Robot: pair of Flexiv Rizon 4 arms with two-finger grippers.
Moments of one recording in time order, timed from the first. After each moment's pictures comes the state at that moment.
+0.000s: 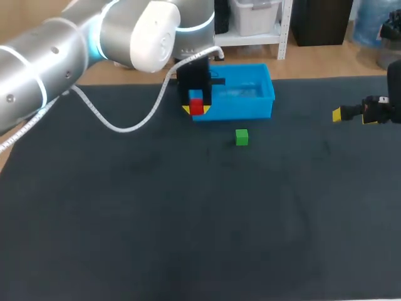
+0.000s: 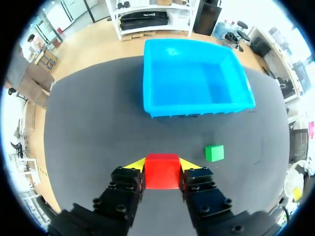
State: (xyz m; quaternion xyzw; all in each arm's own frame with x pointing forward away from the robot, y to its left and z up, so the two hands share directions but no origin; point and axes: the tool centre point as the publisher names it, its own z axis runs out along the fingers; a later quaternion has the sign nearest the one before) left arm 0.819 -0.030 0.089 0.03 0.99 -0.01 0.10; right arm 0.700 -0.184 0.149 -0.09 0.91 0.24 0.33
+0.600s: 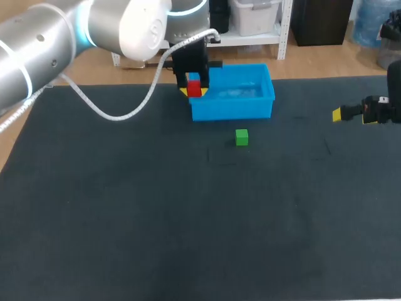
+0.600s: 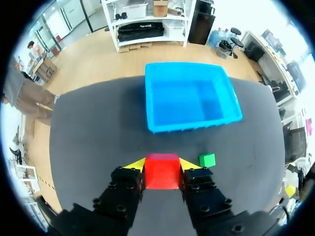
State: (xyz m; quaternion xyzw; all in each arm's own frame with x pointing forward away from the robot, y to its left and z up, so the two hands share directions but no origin) left arm 0.837 -0.026 0.130 0.05 0.99 -0.02 0.14; right arm 0.700 -0.184 0.149 -0.09 0.91 0.24 0.33
